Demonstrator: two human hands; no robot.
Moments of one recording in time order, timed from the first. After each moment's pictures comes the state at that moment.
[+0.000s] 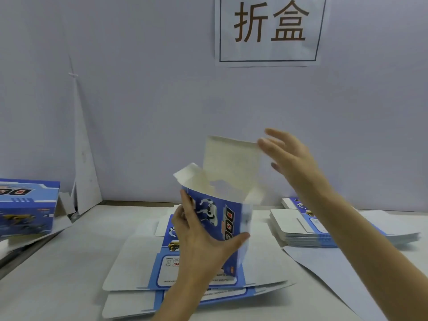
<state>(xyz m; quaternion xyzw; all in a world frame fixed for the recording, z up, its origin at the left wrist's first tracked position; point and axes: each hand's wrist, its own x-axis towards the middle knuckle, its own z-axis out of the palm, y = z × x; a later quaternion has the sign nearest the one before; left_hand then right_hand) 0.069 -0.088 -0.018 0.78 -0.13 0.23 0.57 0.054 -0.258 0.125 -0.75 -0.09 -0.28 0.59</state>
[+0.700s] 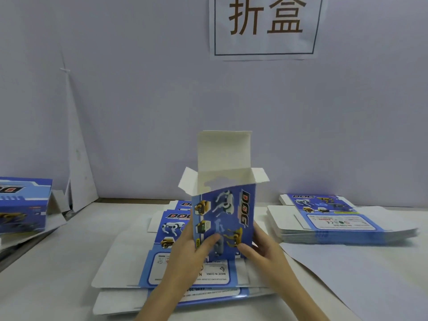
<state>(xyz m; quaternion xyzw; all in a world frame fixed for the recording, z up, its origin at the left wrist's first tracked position) 0.094 -0.073 -0.057 0.79 -0.15 0.12 0.58 0.055 -0.261 -0.068 -0.76 -0.08 -0.12 0.64</state>
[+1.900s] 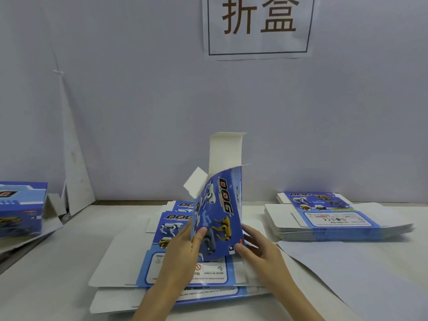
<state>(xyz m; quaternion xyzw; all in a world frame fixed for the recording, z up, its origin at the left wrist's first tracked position) 0.099 -0.069 -0.054 0.83 -0.15 0.13 0.52 0.053 -0.258 -0.071 -0.76 -0.03 -0.12 0.64</state>
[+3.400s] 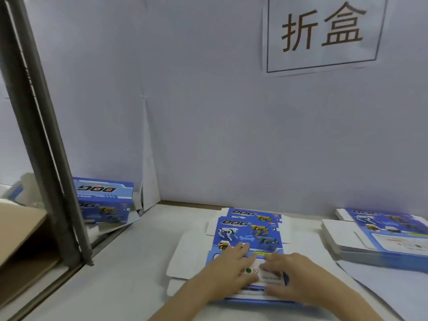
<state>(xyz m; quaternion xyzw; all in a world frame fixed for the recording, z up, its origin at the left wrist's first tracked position) 0.074 -0.020 -0.042 0.93 -0.34 -0.02 0.13 0.055 -0.225 -0.026 -0.97 -0.23 -0.01 0.09</state>
